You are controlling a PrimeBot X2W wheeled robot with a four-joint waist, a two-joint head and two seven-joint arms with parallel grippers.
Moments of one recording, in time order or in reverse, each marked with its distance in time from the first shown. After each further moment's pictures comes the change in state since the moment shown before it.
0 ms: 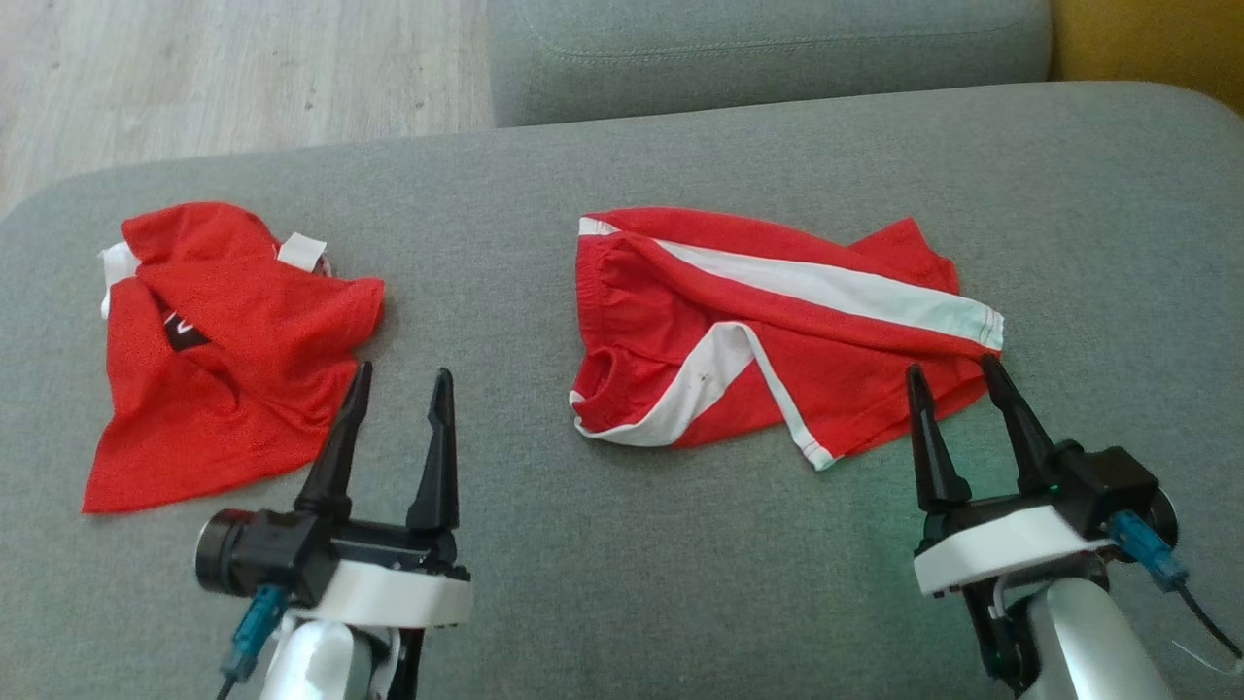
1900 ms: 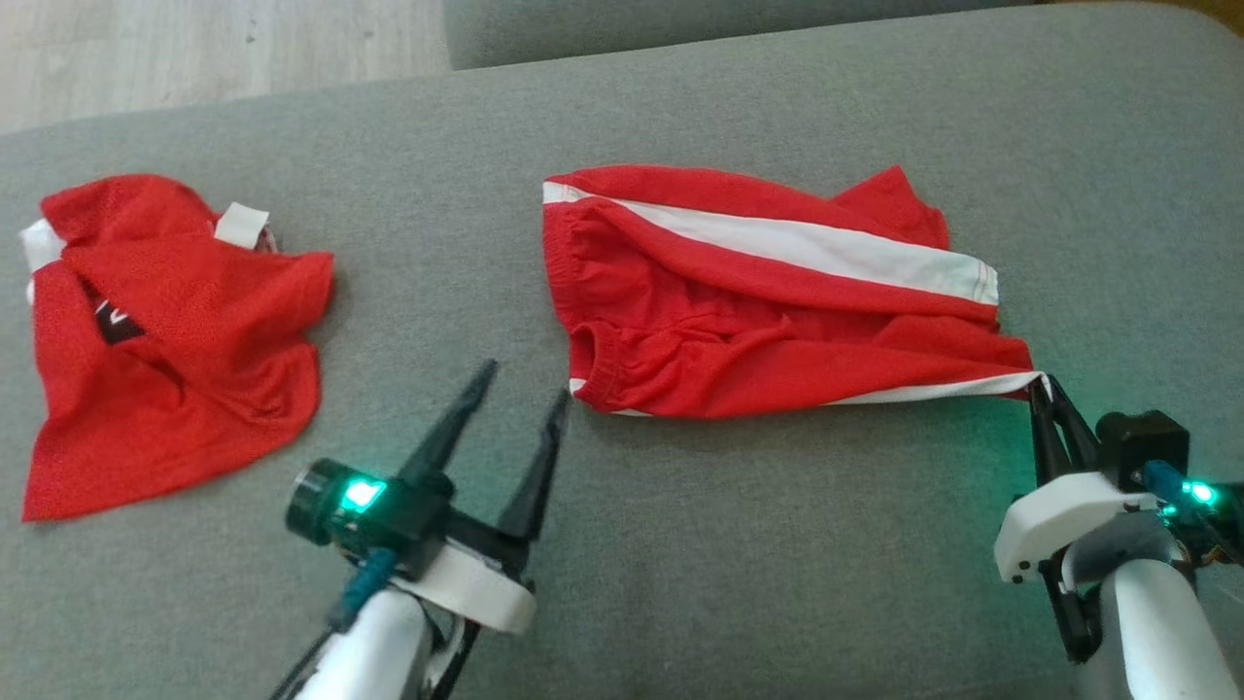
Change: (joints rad) left arm -0.115 0.039 -0.176 0.135 0.067 -0.034 0.000; right arm -0.058 0.006 -0.249 0.093 -0.289 0.000 0.206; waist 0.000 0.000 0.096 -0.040
